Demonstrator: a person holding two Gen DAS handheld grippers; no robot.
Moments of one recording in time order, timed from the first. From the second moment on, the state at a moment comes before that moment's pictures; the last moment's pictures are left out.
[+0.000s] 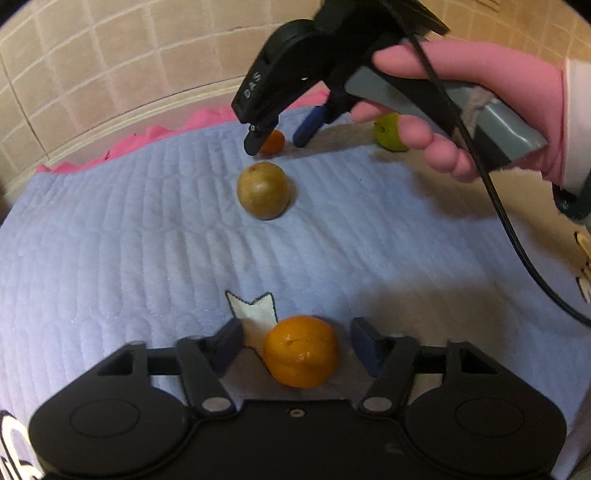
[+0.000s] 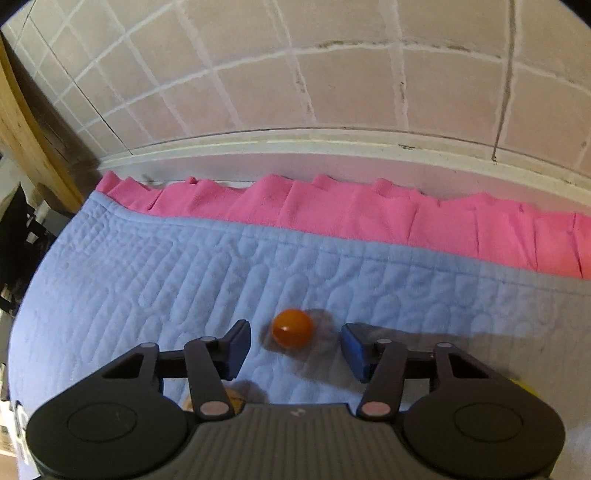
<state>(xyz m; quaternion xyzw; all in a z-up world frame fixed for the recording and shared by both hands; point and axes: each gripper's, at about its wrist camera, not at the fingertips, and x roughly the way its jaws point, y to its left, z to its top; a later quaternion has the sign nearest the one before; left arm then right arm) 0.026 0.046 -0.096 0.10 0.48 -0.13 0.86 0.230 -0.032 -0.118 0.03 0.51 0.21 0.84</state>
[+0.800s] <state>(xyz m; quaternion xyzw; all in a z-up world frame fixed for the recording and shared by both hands) 0.002 0.000 0.028 0.08 0.26 -0.20 0.94 0.136 -0.162 0.014 0.12 0.38 0.16 0.90</state>
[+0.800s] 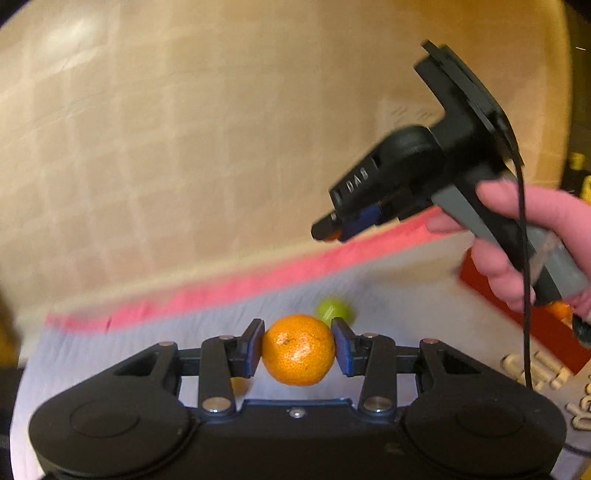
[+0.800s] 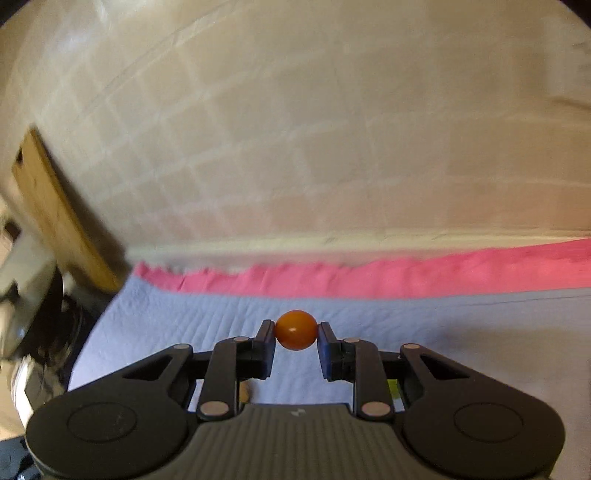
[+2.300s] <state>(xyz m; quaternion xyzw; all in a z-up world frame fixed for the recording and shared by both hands) 0.011 -0.379 -0.072 0.21 0.36 -0.55 0.73 0.013 -0.540 -0.110 0.31 0.40 -0.18 0.85</state>
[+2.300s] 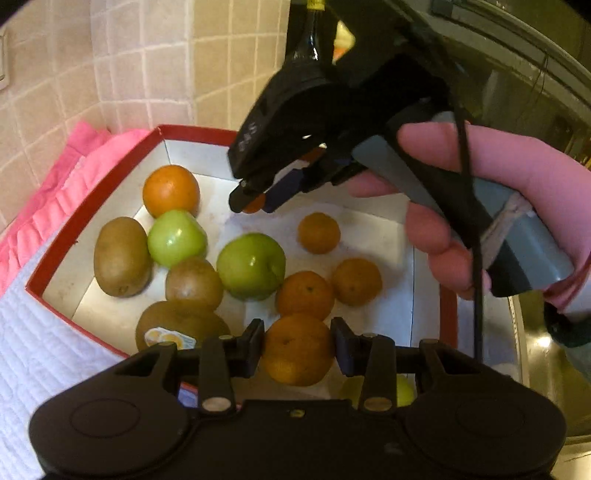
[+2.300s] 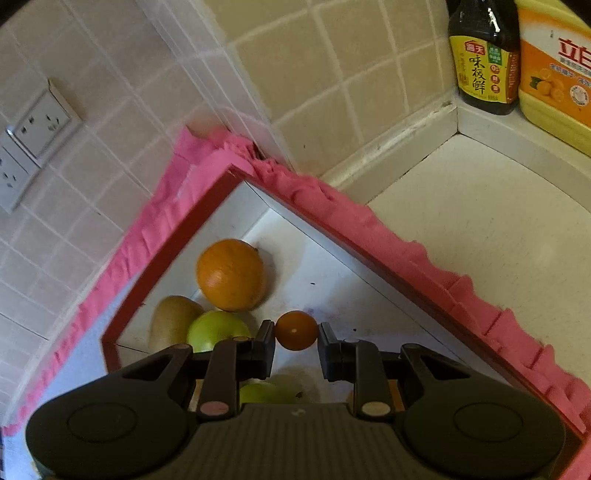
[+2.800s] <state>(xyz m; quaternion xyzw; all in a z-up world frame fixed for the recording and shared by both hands) 0.013 -0.393 -0.087 0.24 0.37 -0.53 0.73 0.018 -0.538 -0.120 0.29 0.41 -0.17 0.85</state>
